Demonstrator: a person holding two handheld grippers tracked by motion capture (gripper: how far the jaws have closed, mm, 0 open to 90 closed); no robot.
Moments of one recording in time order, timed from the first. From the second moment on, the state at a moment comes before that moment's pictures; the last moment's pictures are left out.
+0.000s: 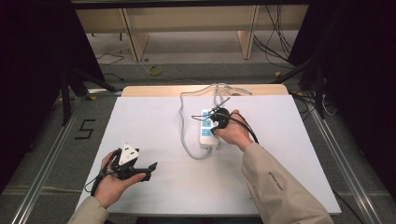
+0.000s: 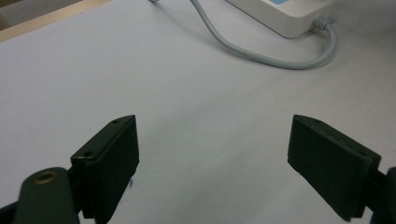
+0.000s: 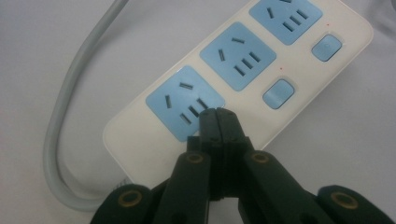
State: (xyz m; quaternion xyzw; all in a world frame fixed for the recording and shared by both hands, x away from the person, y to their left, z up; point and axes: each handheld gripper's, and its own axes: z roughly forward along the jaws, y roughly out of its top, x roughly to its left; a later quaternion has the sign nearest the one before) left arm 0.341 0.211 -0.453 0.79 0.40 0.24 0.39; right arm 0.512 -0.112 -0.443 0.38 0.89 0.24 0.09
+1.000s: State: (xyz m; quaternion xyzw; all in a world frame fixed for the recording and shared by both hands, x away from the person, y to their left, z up) left arm 0.342 0.211 -0.453 0.79 0.40 0.24 0.38; right arm 0.509 -0.111 -0.443 0.38 0.89 0.24 0.10
